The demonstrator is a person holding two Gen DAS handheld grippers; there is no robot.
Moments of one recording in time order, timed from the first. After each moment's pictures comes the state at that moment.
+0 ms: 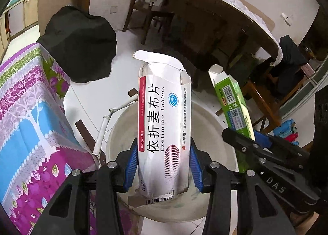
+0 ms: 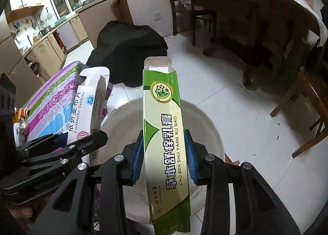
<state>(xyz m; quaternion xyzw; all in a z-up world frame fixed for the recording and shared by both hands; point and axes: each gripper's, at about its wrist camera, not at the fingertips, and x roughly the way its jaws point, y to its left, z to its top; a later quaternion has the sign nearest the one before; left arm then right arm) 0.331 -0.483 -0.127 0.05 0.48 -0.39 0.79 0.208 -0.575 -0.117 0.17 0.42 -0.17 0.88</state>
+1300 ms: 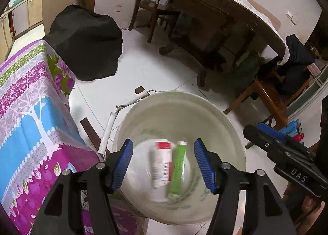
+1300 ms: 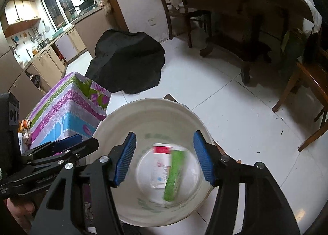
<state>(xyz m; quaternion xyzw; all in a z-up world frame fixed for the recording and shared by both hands) 0.334 -0.476 -0.133 0.05 0.48 -0.37 0.80 0.195 -0.607 -0.123 0.21 0.39 -0.18 0.88</state>
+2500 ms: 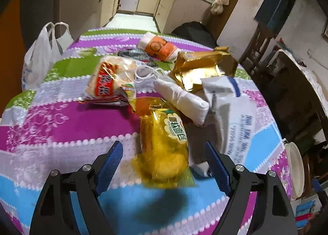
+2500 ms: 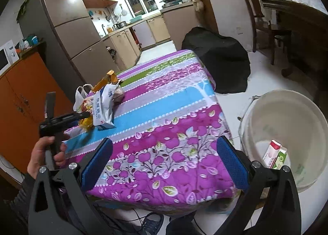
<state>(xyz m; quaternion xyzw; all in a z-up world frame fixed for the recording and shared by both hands) 0.396 0.019 -0.126 -0.10 0.45 -0.09 0.88 0.205 -0.360 -0.104 0.15 0.34 0.08 0.92</state>
